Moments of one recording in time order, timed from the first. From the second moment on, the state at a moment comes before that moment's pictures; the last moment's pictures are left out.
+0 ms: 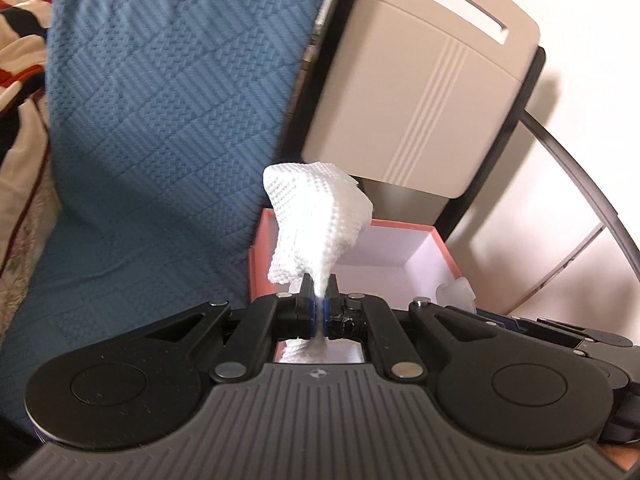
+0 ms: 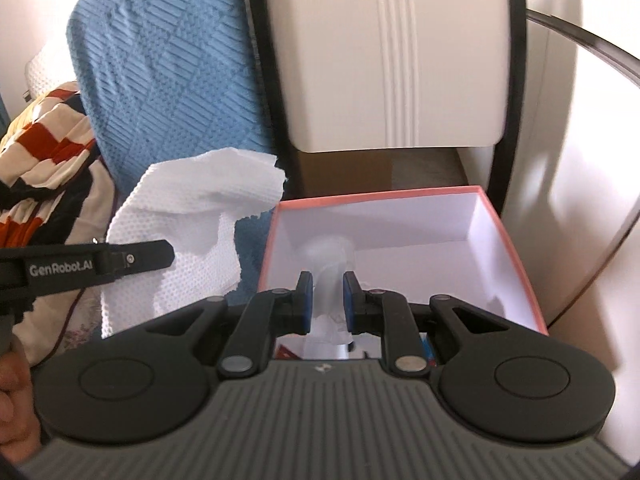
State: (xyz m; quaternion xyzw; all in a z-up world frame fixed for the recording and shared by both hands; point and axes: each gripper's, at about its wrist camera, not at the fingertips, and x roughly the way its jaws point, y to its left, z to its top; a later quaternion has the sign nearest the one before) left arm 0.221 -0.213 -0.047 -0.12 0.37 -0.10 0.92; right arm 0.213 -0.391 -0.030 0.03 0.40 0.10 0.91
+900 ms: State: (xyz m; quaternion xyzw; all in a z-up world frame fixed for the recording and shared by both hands) left arm 0.275 -0.298 -0.163 -0.11 0.48 -0.11 0.86; right arm 0.253 -0.479 -0.147 0.06 0.50 0.04 0.87
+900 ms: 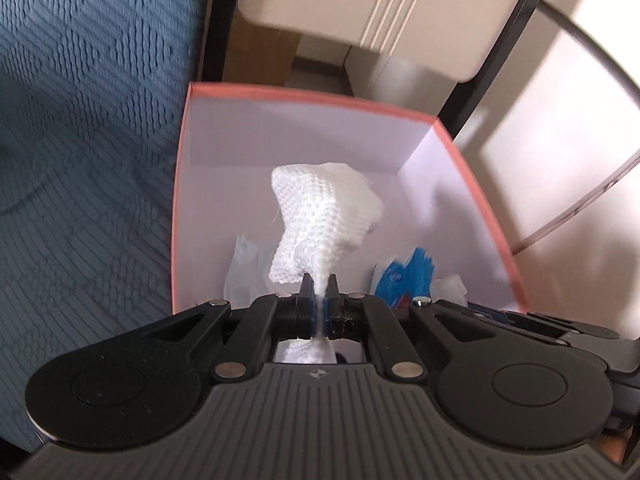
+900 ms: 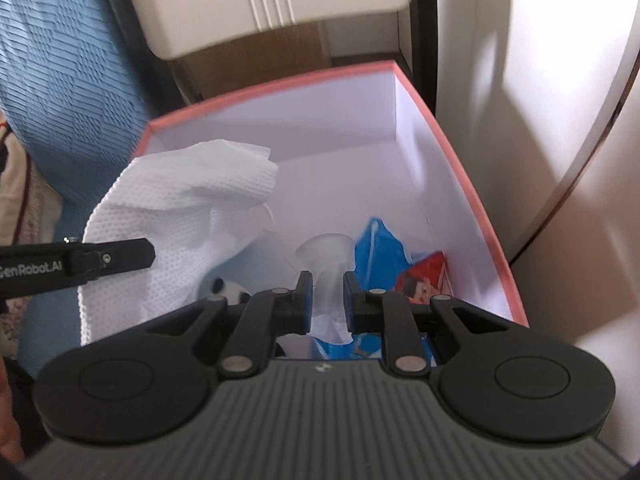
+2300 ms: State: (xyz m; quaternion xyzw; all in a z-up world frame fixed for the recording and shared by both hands) left arm 0.217 -0.288 -0.060 -0.09 0.42 -0.16 0.89; right arm 0.207 -0.494 -0.053 0.09 0.42 0.02 0.90
